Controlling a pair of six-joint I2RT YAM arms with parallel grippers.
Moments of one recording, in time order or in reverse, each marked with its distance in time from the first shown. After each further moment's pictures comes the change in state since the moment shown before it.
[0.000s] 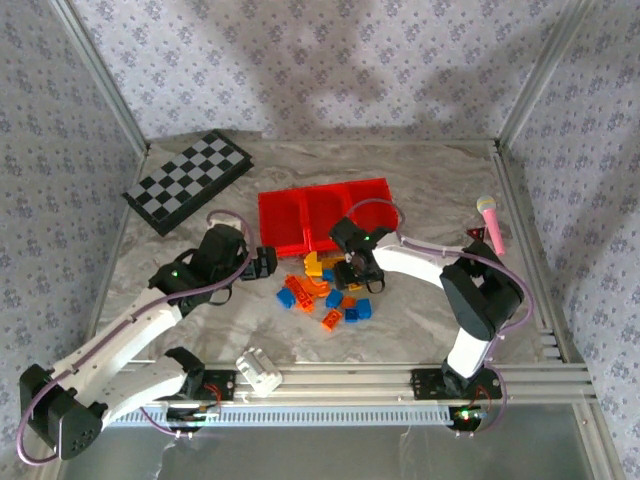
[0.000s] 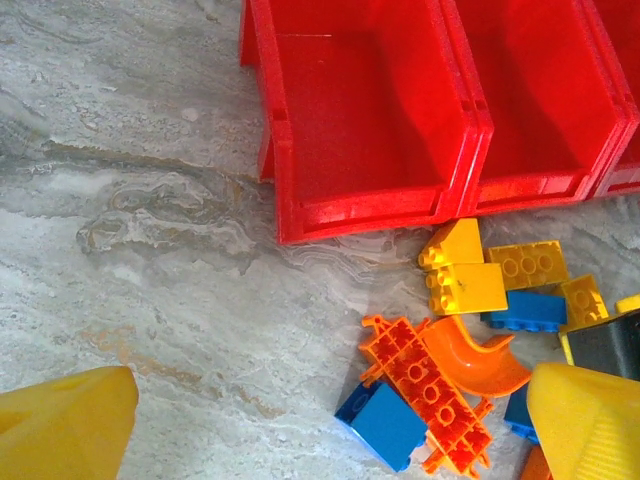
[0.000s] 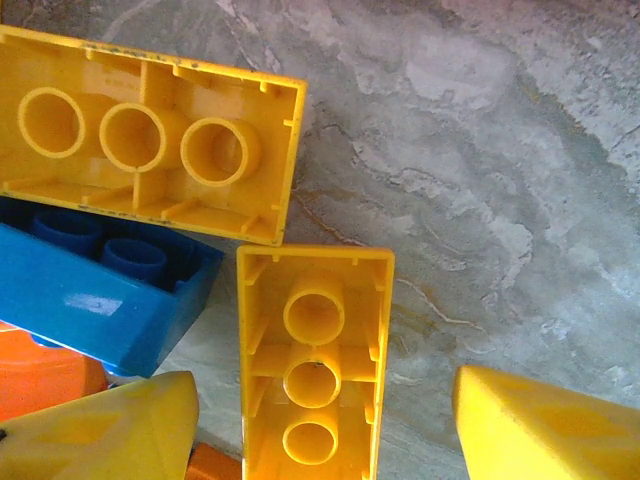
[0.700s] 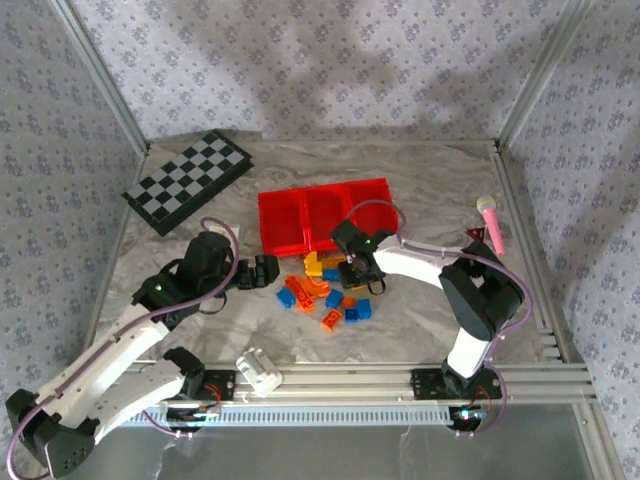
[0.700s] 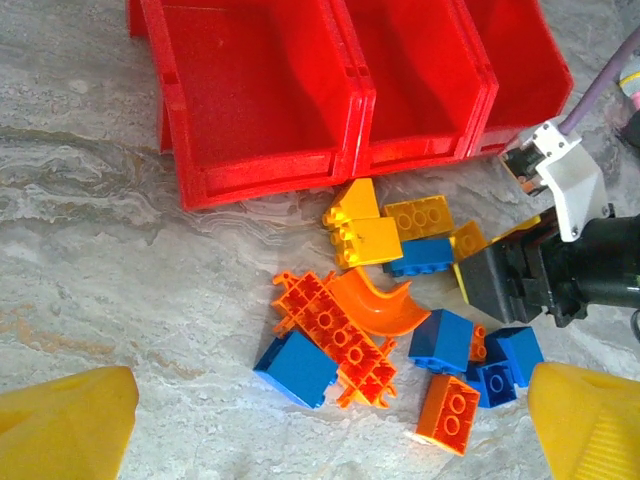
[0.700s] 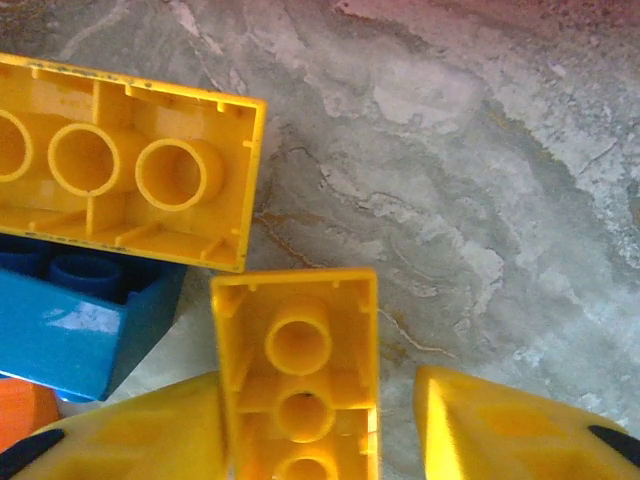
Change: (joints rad) left arm -0.006 -0.123 -0.027 -0.008 0.172 -0.006; right arm -0.004 -0.008 -0.040 0.057 0.052 -0.027
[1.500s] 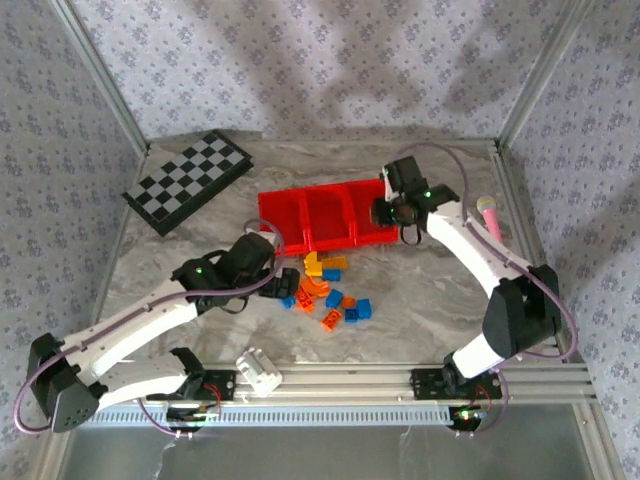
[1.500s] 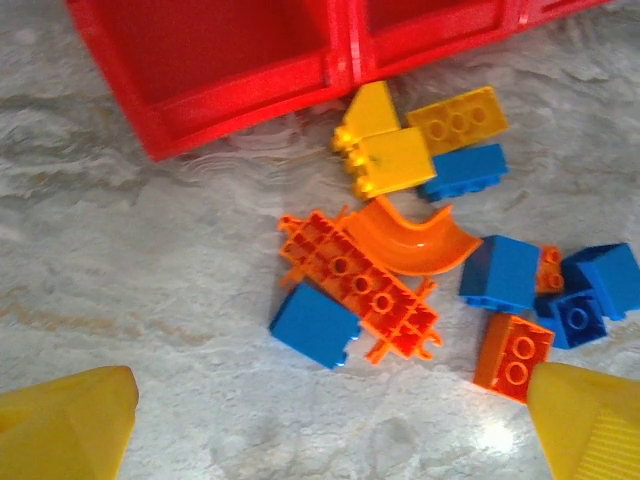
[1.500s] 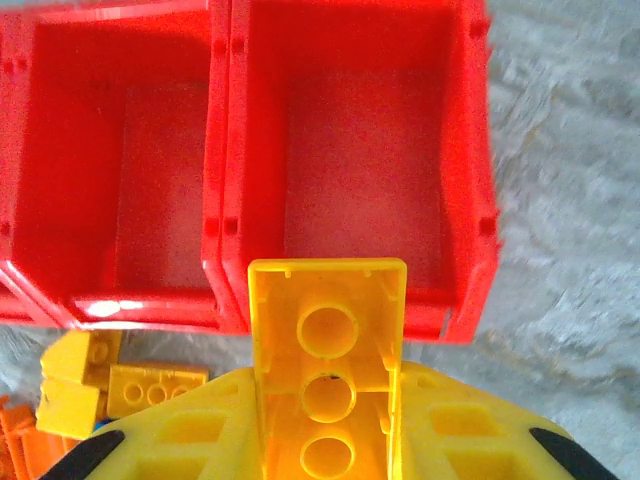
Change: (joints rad) left arm -0.228 0.238 0.106 -0.081 -0.151 0.035; right arm -0.342 -0.166 0.292 -0.098 -0.117 -0.148
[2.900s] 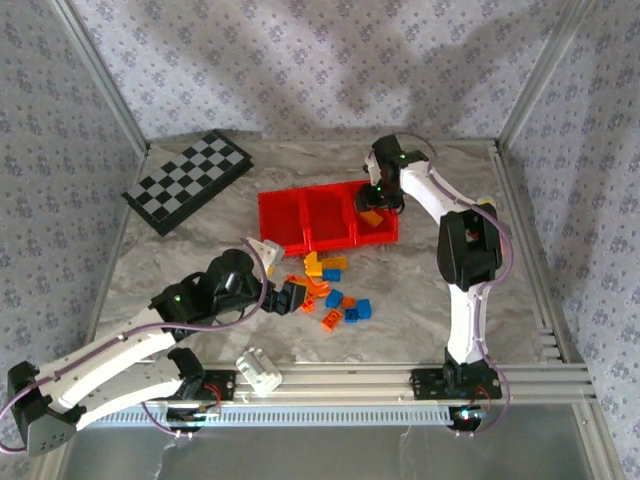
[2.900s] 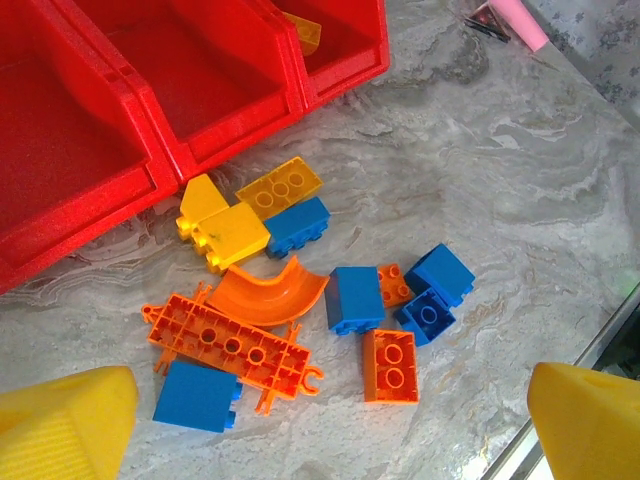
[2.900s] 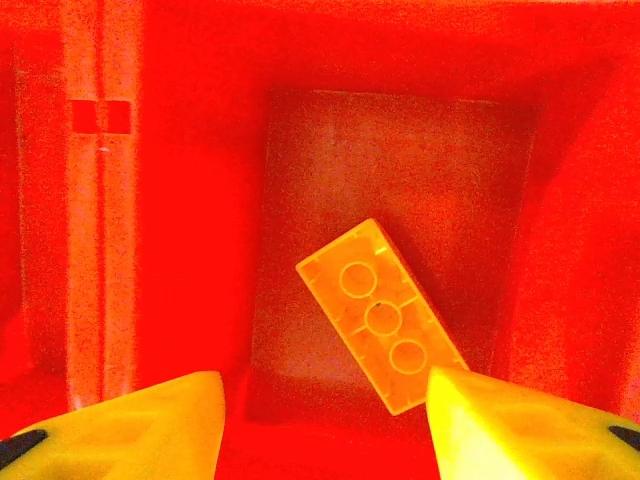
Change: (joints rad) left arm -0.037 -0.232 -0.179 0.277 0.148 0.176; right arm -0.081 0.513 0.421 -0.164 -0.166 -0.155
